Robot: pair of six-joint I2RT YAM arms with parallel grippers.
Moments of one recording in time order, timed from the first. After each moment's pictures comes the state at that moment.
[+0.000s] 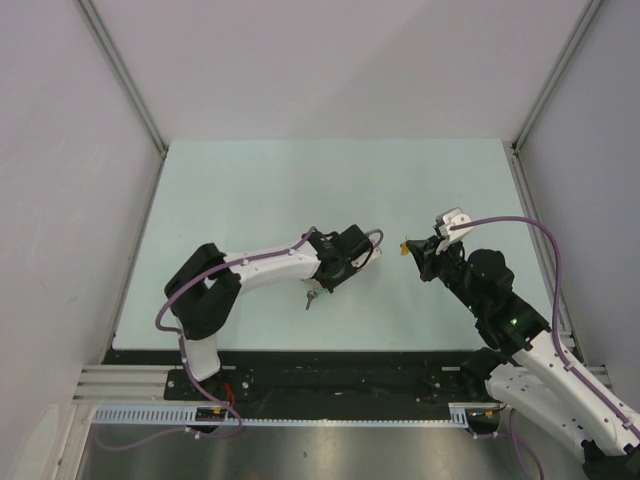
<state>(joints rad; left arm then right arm) -0.95 1.81 1.26 -0.66 -0.22 0.09 0.64 0.60 0.64 -0.16 0.09 0.06</state>
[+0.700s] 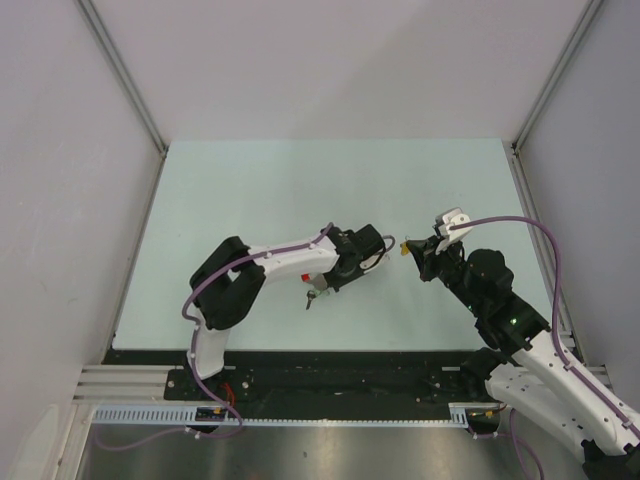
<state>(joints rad) -0.96 1.98 1.43 -0.78 -0.23 0.17 0.64 0.61 0.64 -0.16 0.09 0.06</state>
